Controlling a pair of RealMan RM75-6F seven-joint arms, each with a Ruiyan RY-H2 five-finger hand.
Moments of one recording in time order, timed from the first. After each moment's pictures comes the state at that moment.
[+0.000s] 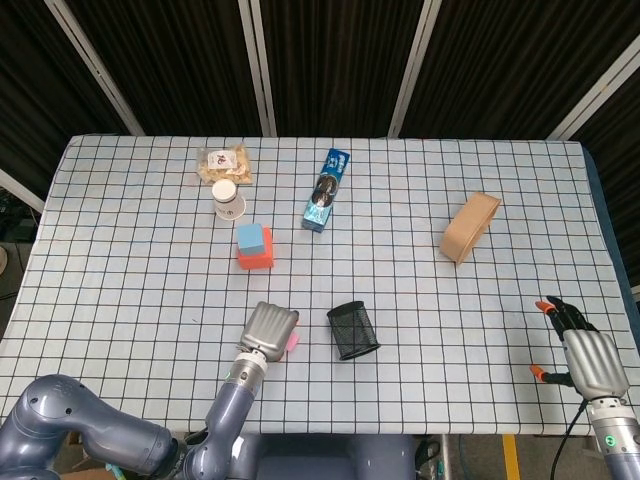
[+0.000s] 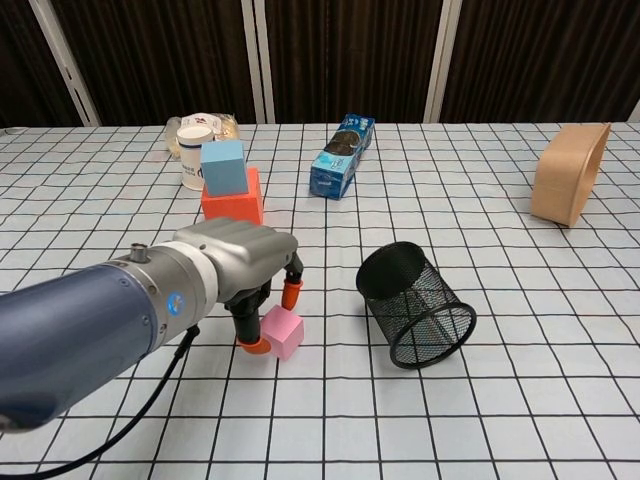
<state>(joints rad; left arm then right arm) -1.00 -1.87 -0.18 -1.80 0.44 1.38 1.14 0.13 -1.10 0.03 -1.58 -1.42 1.29 0.06</state>
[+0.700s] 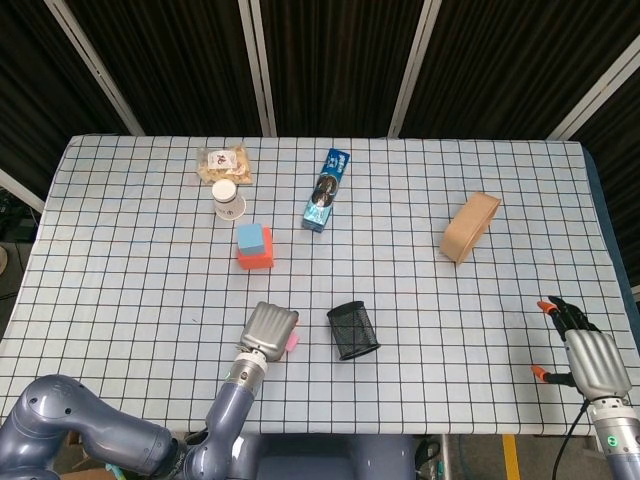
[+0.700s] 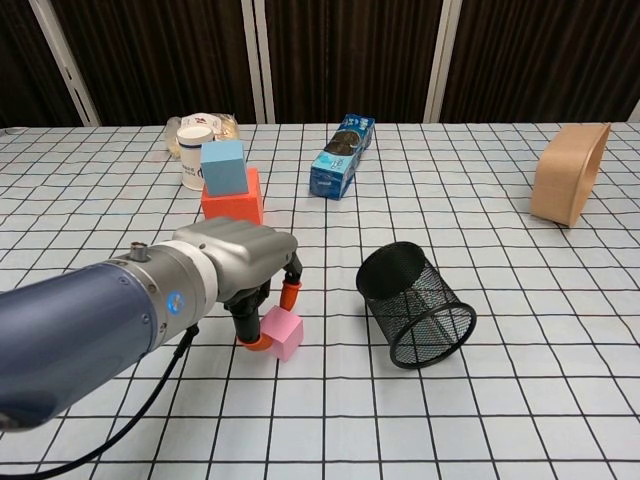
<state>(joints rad) -0.99 -1.86 -0.19 -1.80 0.44 1.38 1.15 0.13 -1.09 0.03 -1.58 -1.41 1.29 0.07</state>
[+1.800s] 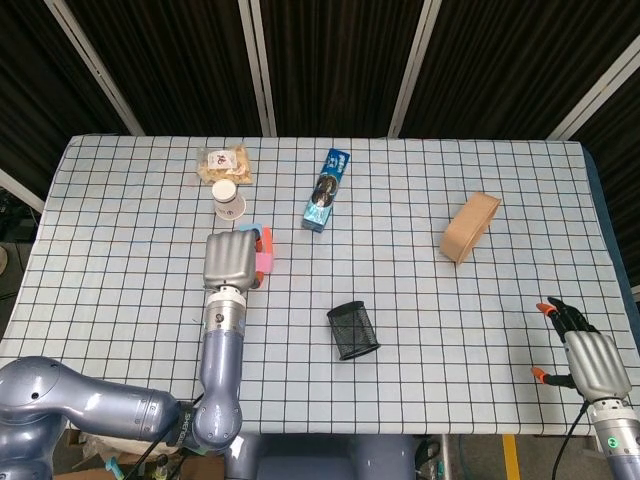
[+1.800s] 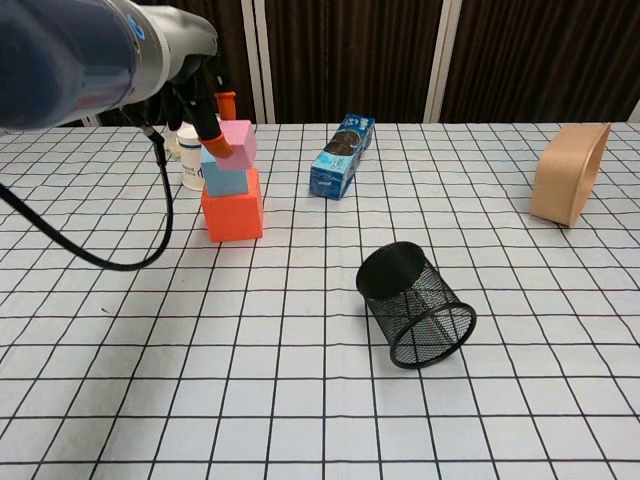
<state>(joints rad) -1.10 -1.74 -0.61 -1.86 0.24 1.70 1.22 0.13 -1.08 0.03 -1.59 -1.41 1.28 0.06</state>
